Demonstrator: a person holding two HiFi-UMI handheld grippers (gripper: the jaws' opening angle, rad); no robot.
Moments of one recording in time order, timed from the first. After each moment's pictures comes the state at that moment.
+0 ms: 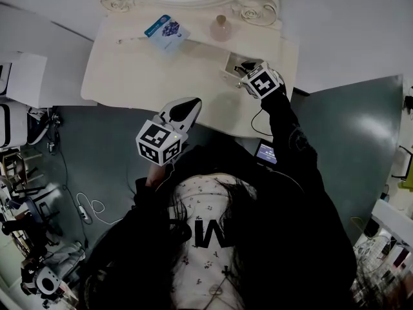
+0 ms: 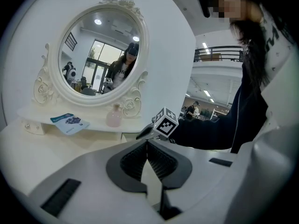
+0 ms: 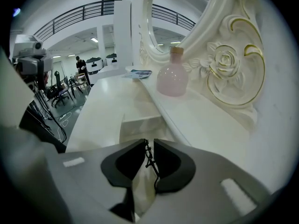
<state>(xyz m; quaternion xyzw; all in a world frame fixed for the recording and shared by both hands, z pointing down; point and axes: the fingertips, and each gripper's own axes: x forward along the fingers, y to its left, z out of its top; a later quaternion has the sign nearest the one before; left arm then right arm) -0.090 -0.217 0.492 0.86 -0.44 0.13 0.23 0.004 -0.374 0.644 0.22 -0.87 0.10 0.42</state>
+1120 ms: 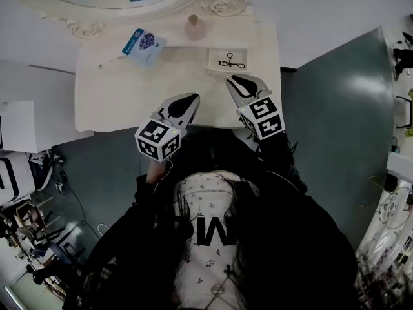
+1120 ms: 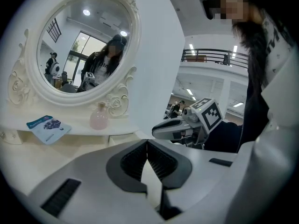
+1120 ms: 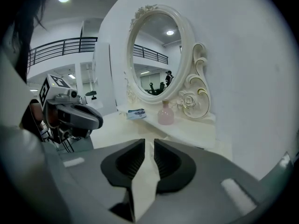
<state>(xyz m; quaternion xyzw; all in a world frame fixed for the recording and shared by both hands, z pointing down) -0.077 -0.233 0.496 0.91 -0.33 0.14 0.22 0.012 -0.280 0.520 0.39 -0.88 0.15 0.21</state>
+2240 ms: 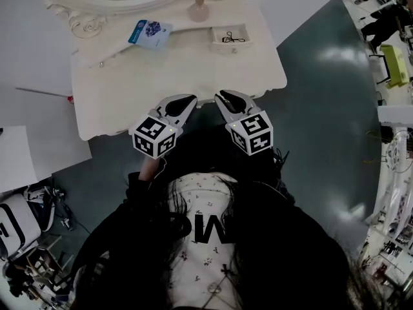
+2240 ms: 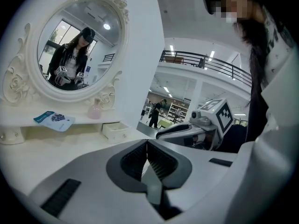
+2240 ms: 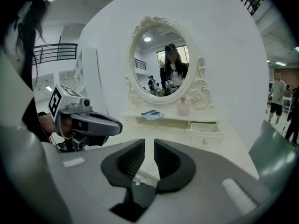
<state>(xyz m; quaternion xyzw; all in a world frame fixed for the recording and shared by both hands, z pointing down) -0.179 -0.144 0.491 0.95 -0.19 0.14 0.20 -0.114 -0.139 0.503 0.51 -0.82 0.20 0.15</state>
